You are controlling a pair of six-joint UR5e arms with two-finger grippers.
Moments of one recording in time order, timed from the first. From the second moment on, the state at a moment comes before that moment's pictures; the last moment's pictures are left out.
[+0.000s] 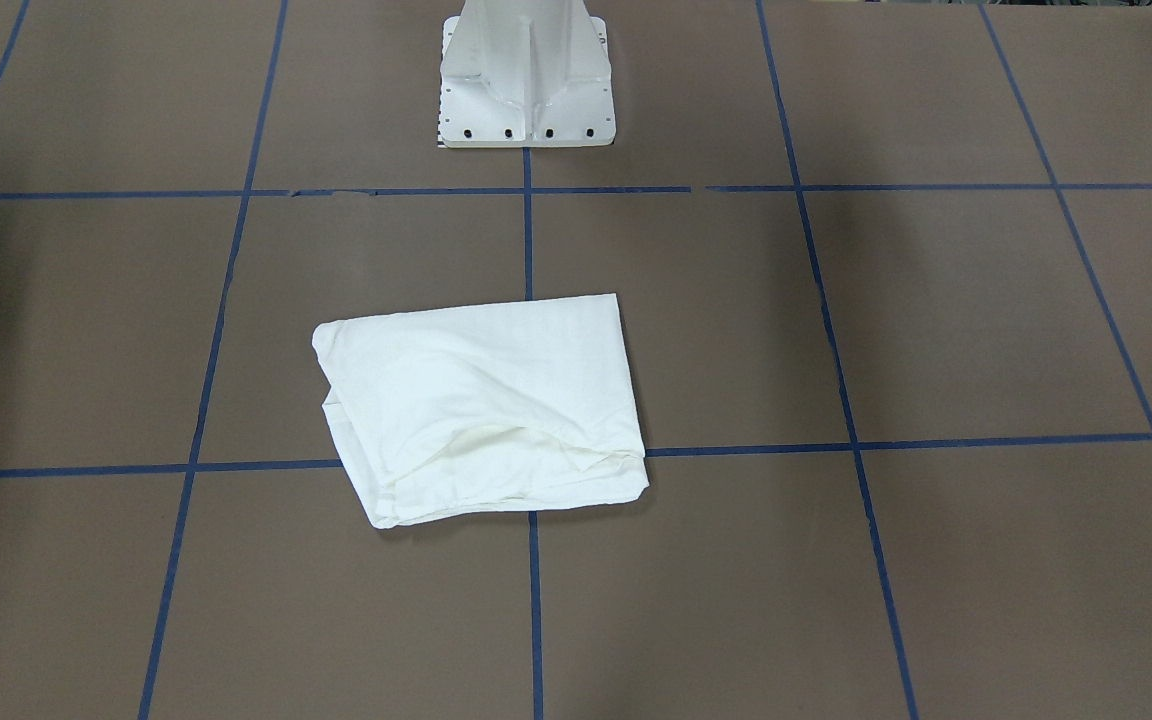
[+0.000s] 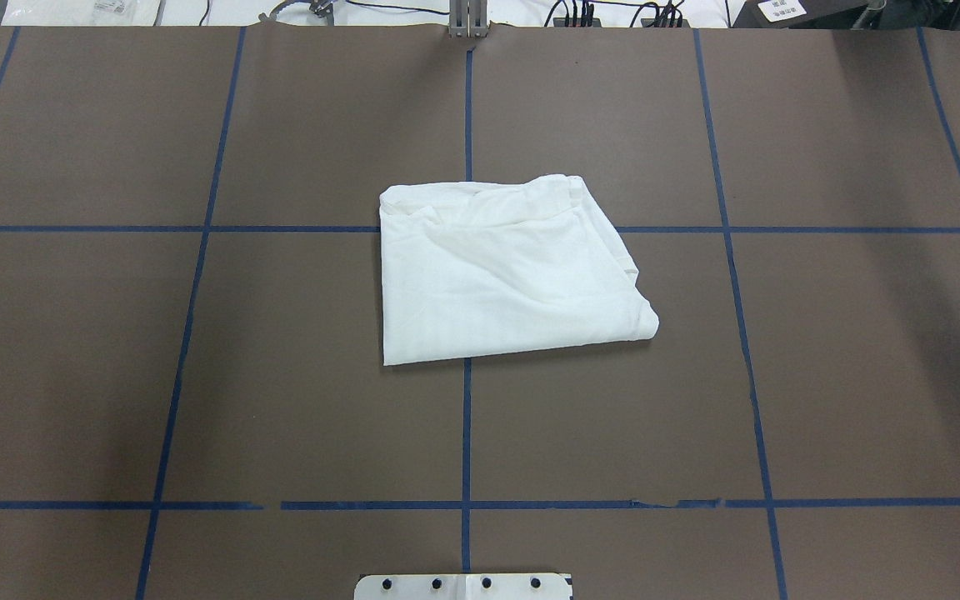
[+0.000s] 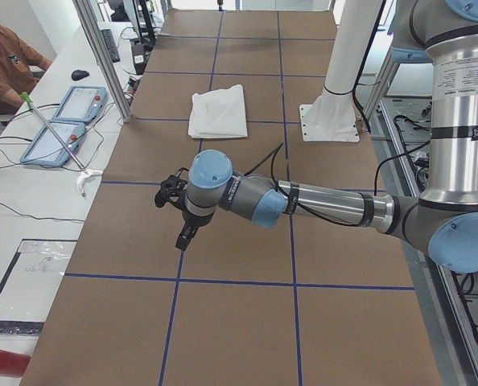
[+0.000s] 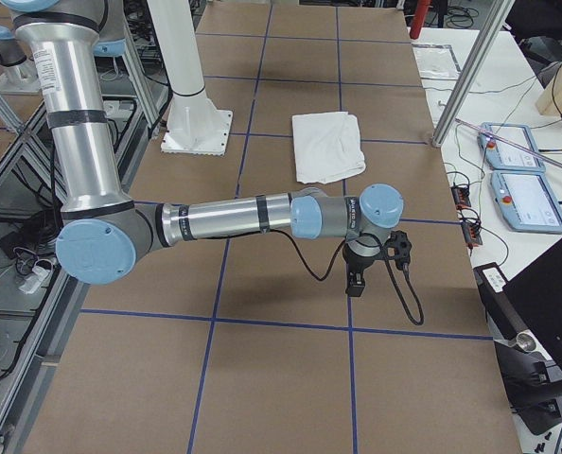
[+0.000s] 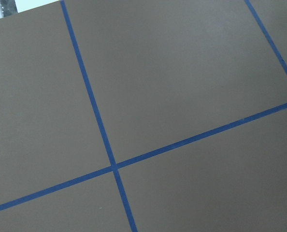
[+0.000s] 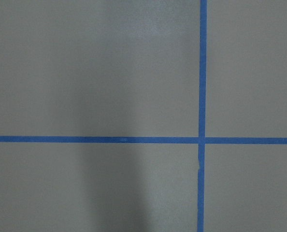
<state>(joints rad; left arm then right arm) -1.56 -1.50 -1.79 -1.86 -2.35 0.03 1.49 -1.40 1.56 -1.68 2.38 0.10</state>
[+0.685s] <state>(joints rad) -1.56 -1.51 -1.82 -1.86 -2.41 0.02 1.49 -1.38 1.57 -1.68 2.38 0.09</state>
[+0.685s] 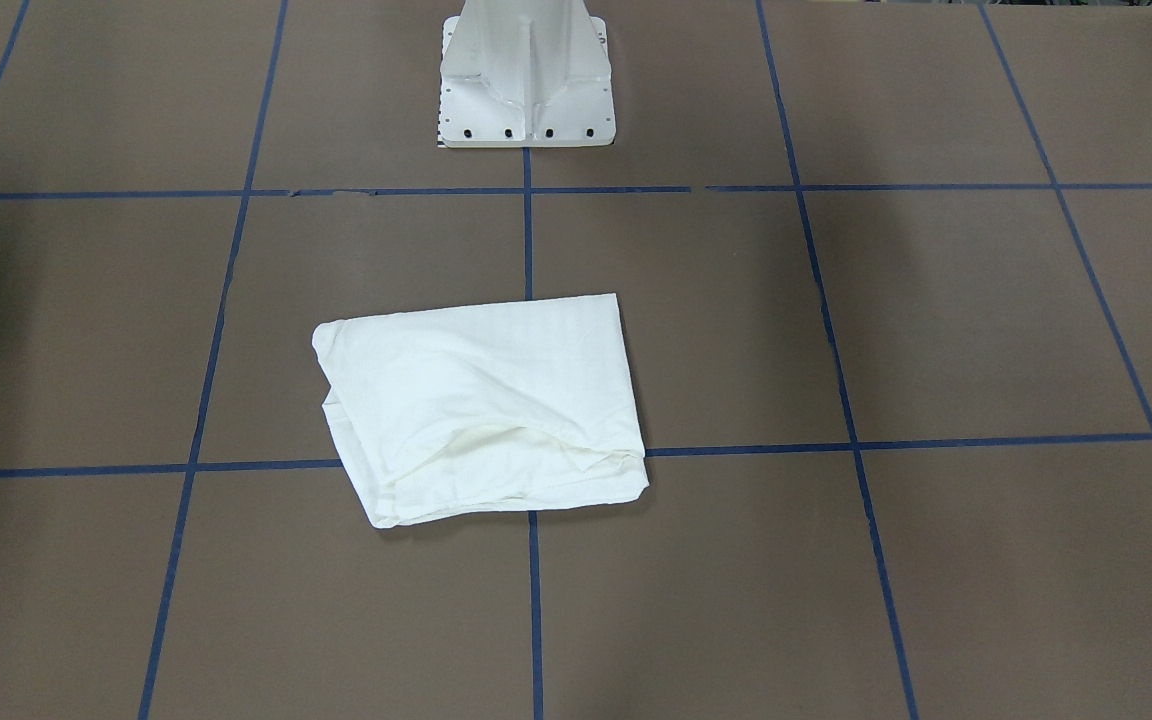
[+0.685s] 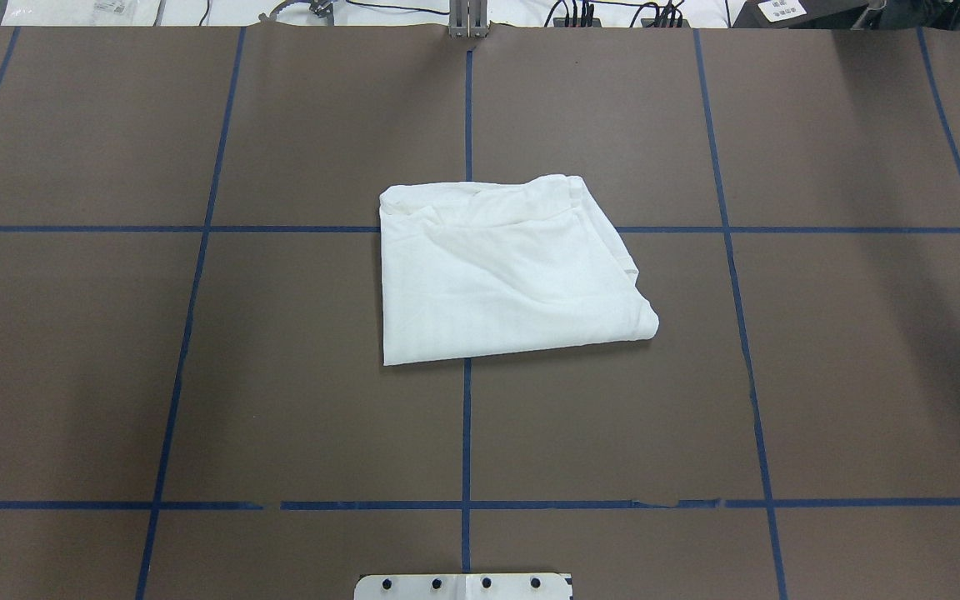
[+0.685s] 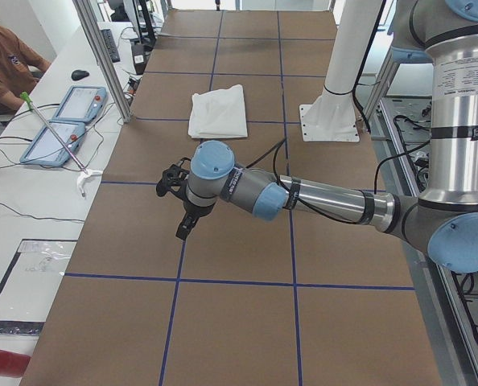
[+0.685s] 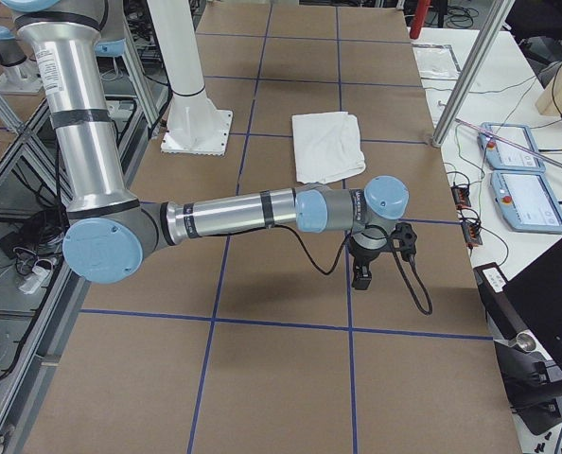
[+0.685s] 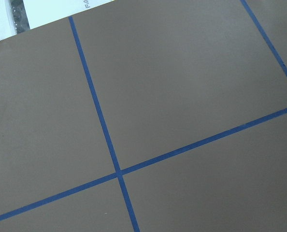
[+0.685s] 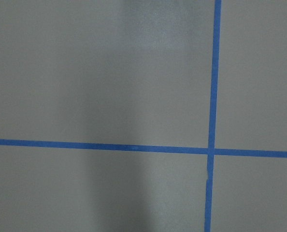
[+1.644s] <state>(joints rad) -1.56 -1.50 -1.81 -1.86 -2.41 0.02 1.47 -1.38 1.67 -1.68 2.39 0.10</state>
